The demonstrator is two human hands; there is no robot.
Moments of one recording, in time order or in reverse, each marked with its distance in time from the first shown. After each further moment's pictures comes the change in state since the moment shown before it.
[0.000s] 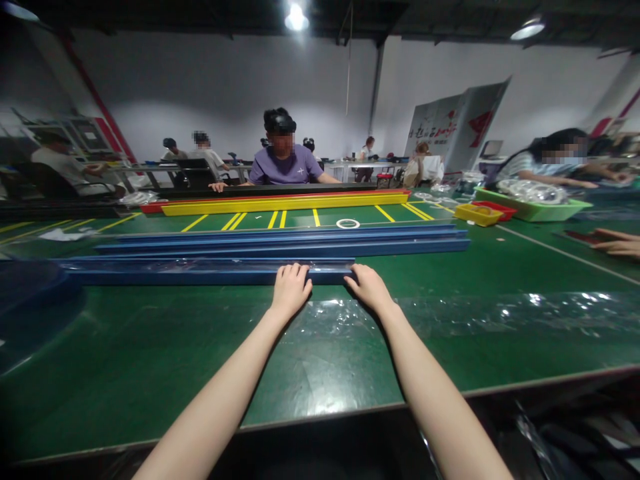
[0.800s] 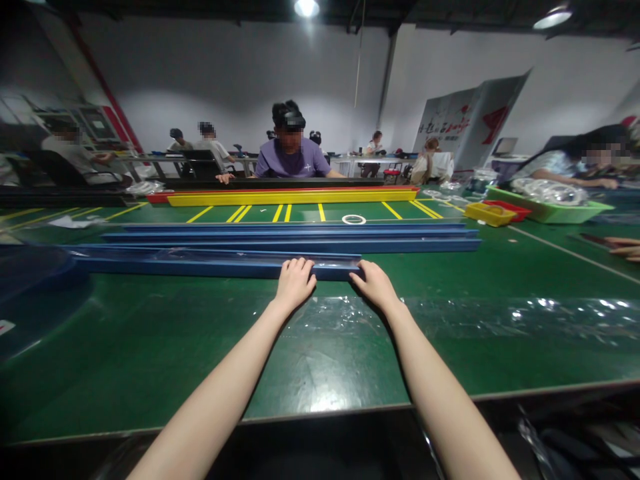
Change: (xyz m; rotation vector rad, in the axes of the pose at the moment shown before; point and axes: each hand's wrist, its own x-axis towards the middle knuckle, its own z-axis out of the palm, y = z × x) left_hand 0.003 -0.005 0.005 -0.041 -0.036 0.018; right_hand 0.000 0.002 0.001 0.097 0.036 0.065
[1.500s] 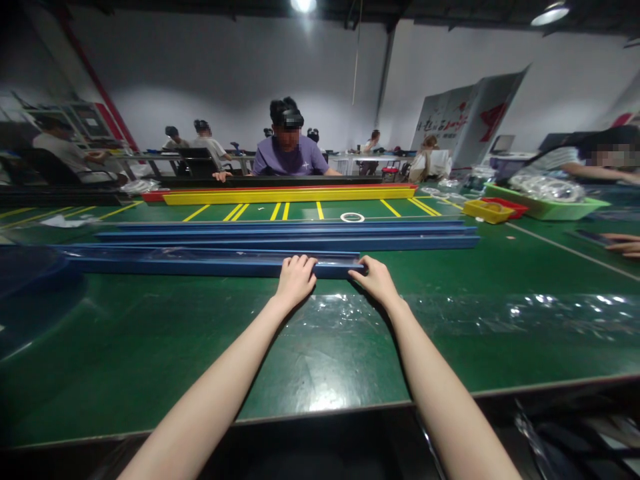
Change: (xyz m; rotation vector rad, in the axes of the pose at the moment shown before) left_hand 0.004 0.003 -0.003 0.022 -0.017 0.046; right_hand 0.002 0.002 -0.002 0.116 0.056 0.127
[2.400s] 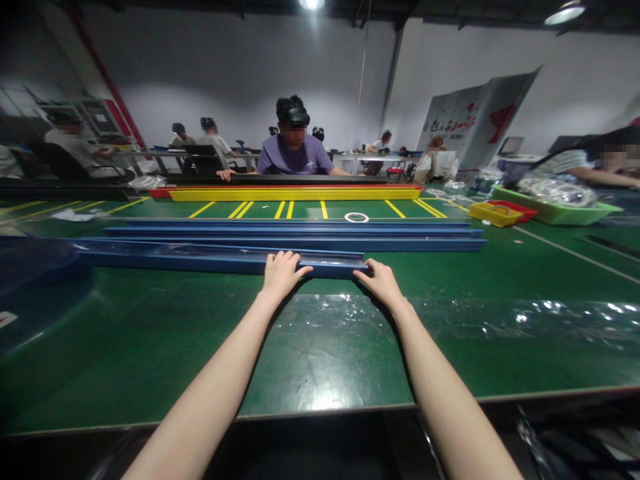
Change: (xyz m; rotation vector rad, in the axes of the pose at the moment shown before) left_hand -0.002 -0.028 -0.014 0.082 -0.022 -0.143; right_hand -0.002 0.002 -0.003 0.019 -0.074 0.084
